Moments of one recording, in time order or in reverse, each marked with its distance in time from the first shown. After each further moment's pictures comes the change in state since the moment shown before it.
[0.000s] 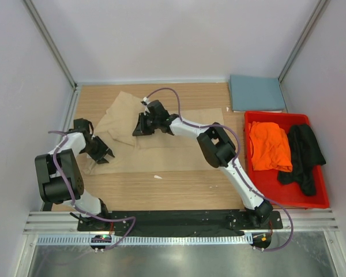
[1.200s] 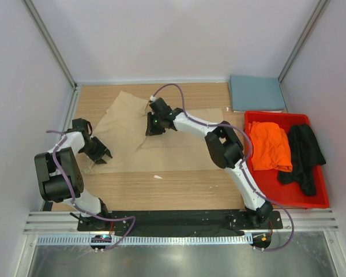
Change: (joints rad) left arm 0.019 0.041 0.014 -0.003 -0.025 0.007; right arm -0.011 -0.145 -0.110 -0.243 0.248 -0.053
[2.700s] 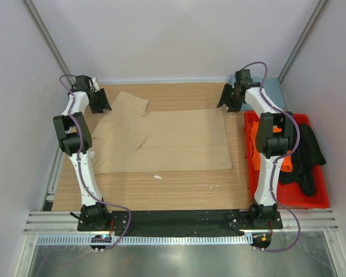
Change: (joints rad) left arm -0.051 0.783 1.117 0.008 0.088 0.447; right arm -0.680 -0.227 -0.090 -0.319 0.018 -0.253
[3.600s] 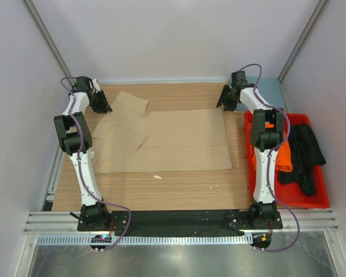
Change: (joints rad) left arm 0.002 0.023 0.011 0.002 0.074 -0.040; right arm -0.003 0.206 0.170 0.042 0.029 0.037
